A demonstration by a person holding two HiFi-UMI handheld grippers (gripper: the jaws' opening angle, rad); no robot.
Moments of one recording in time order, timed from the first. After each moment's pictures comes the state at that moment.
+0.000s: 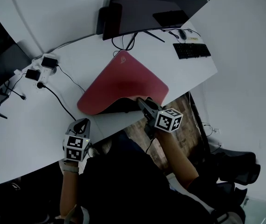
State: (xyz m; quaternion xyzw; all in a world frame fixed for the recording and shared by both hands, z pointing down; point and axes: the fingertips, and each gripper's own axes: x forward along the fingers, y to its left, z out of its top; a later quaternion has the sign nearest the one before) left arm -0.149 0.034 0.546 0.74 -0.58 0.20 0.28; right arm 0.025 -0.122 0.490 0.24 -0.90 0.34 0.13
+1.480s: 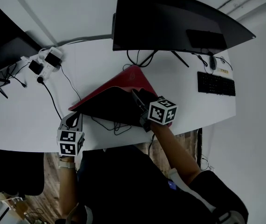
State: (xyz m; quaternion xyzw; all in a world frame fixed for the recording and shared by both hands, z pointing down) left arm -0.179 -0.069 0.559 0.57 -0.72 0.21 0.33; right arm -0.060 -0.284 0.535 0.07 -0.91 0.34 0.21
